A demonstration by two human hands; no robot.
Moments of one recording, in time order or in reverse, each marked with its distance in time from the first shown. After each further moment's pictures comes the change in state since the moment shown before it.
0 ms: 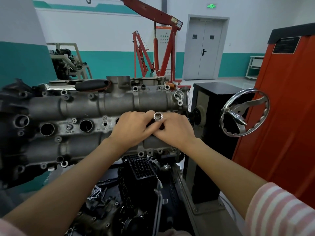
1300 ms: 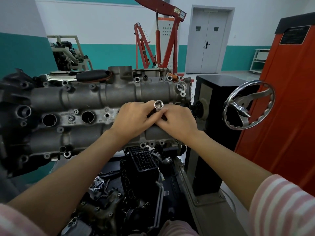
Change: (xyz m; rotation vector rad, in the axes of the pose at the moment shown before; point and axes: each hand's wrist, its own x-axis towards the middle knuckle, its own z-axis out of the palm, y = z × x) left_hand -0.002 0.000 0.001 0.002 0.077 0.012; right_hand -0.003 -0.001 -0.002 0.041 0.018 -0.041
